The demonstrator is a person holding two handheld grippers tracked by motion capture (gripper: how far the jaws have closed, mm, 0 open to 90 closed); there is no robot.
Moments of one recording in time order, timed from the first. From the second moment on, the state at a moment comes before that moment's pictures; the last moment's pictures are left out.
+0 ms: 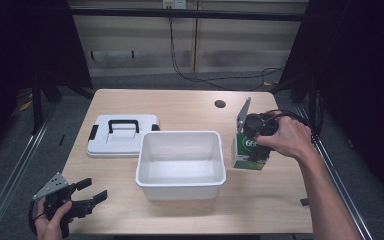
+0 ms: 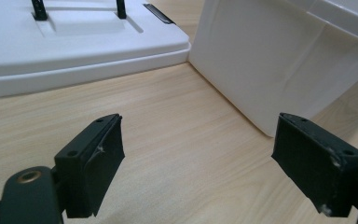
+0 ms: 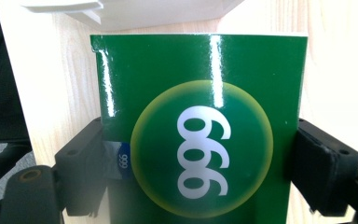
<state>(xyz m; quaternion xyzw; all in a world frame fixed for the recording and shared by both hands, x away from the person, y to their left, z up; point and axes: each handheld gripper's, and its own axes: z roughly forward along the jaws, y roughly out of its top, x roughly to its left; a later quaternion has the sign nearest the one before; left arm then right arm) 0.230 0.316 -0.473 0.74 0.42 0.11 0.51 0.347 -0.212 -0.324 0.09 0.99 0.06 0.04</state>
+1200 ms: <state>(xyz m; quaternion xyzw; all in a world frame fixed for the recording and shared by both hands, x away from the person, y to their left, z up) 0.231 0.315 -0.474 0.74 0.42 0.11 0.51 0.335 -0.204 -0.248 0.08 0.99 0.07 0.06</state>
